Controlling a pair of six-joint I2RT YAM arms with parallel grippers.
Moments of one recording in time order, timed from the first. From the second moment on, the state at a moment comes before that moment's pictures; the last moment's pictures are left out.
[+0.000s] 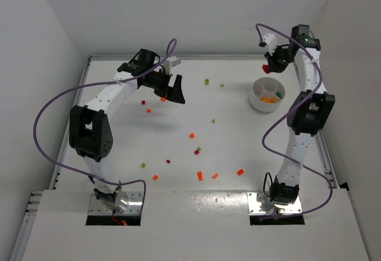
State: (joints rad) left arm -0.28 1.81 1.58 -0.72 0.69 0.09; right arm -0.17 2.23 2.21 -1.03 -0.47 -1.03
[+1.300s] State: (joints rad) left arm -0.19 1.93 1.83 -0.68 0.26 0.00; right arm -0.19 2.04 2.08 -0.88 -0.59 -0.64
